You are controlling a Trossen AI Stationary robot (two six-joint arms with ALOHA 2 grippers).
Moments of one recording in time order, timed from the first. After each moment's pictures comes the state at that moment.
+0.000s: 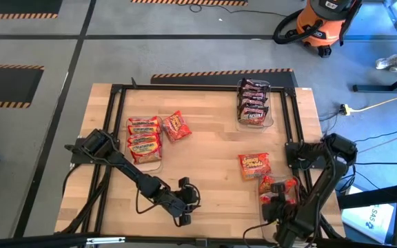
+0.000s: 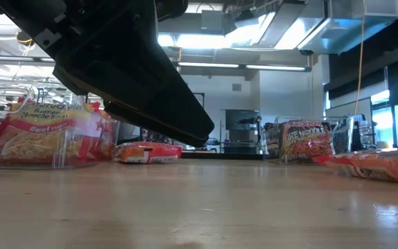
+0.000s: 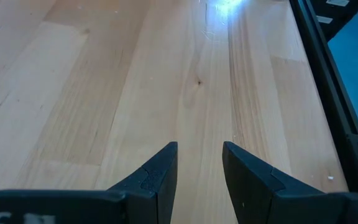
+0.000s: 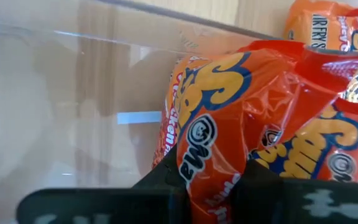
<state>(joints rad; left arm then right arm) -0.59 1.97 1.09 0.20 -0.43 -0.57 1.06 1.80 1.28 -1.22 0.21 0.94</state>
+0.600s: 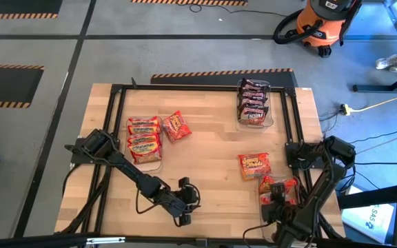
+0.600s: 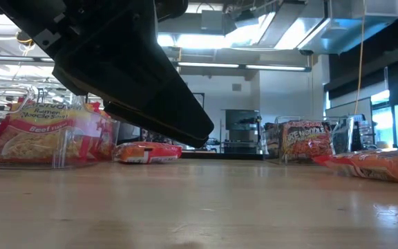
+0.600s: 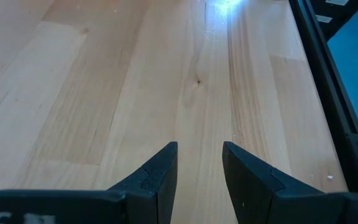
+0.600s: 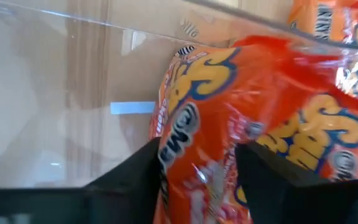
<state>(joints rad) -0.59 1.97 1.09 0.19 -0.42 -0.57 1.06 1.84 1.31 -1.27 0.18 0.91</state>
